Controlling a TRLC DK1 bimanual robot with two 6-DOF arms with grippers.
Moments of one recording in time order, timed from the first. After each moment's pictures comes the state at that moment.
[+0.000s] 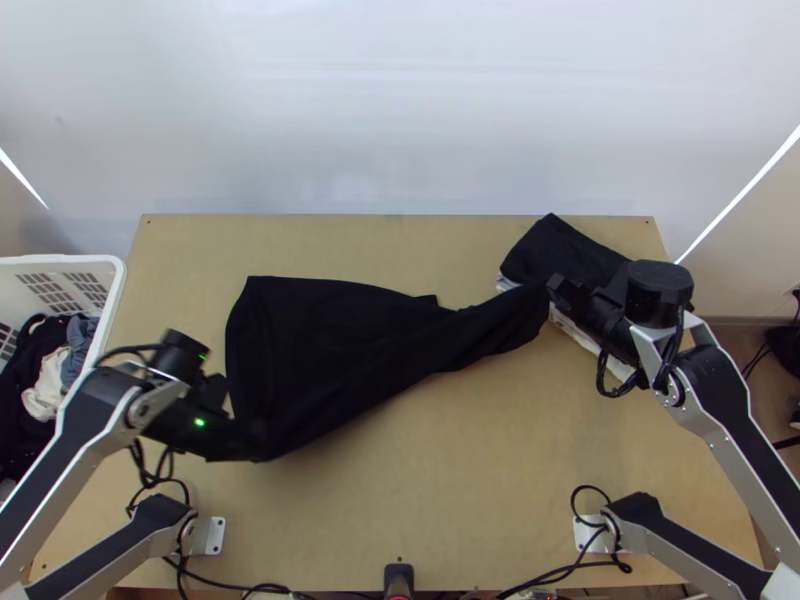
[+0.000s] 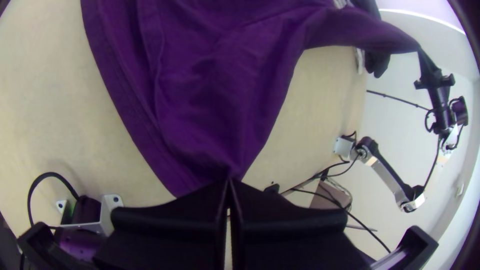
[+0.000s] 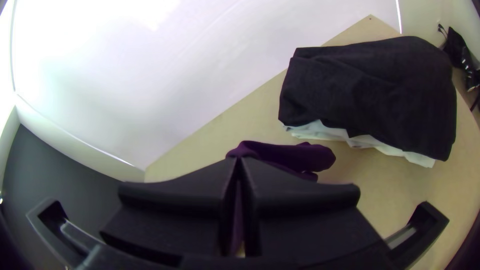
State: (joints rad) left arm -0.33 0.99 0.93 -1.35 0.56 -0.39; right arm 0.35 1.06 1.05 -0.49 -0.03 0.84
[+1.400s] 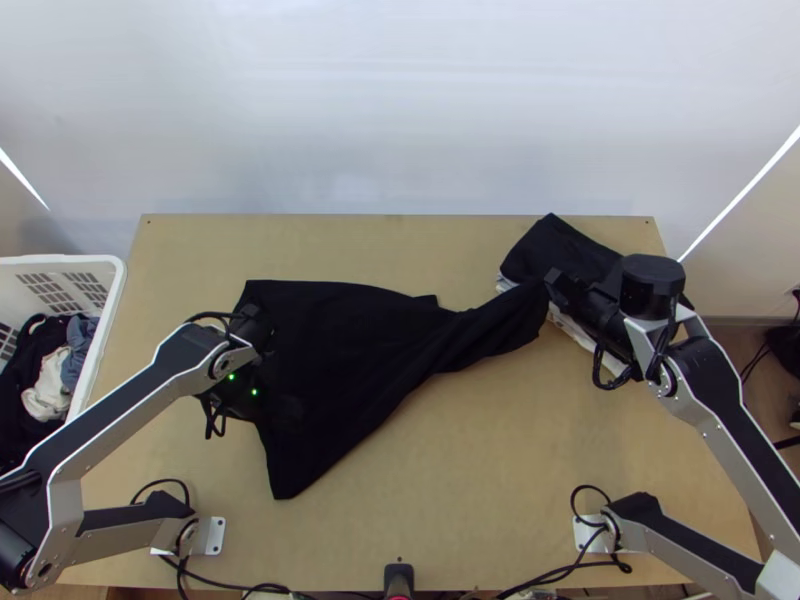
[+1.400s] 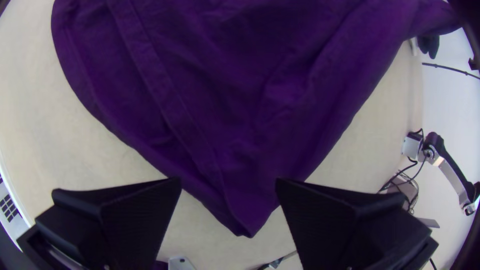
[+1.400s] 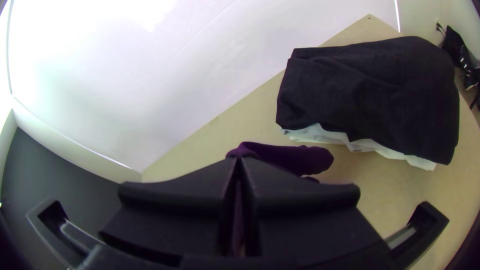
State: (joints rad) left arm -0.43 1.36 0.98 -1.14 0.24 -0.21; right arm 0.33 1.10 1.05 -0.47 -0.03 0.84
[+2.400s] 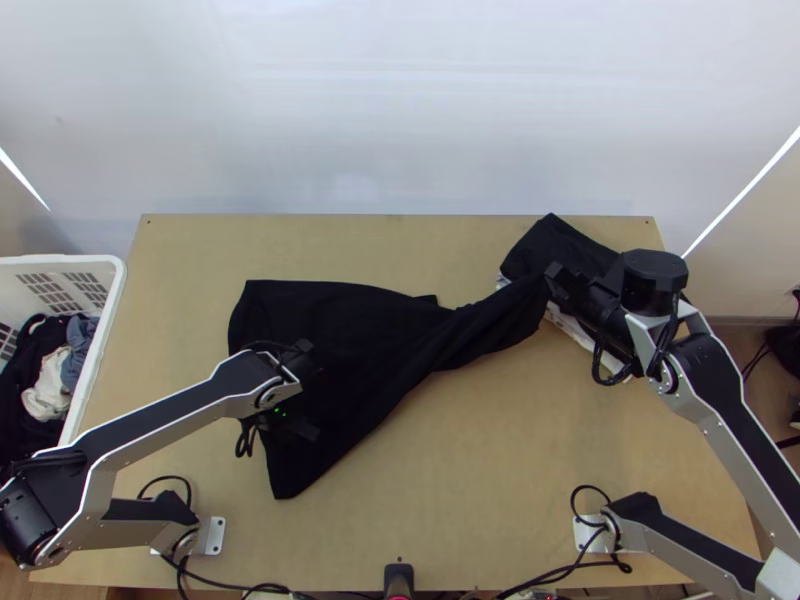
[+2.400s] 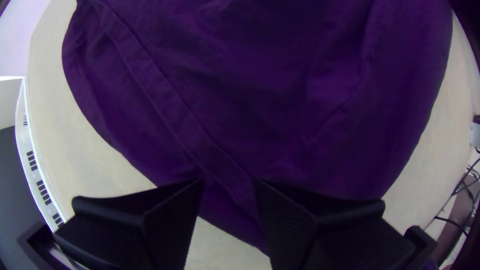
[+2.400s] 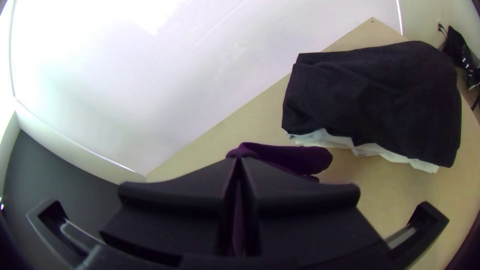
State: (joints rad) left arm -0.69 1.47 0.92 -1.00 -0.14 -0.30; right arm 0.33 1.11 1.08 -0.46 -0.03 0.85
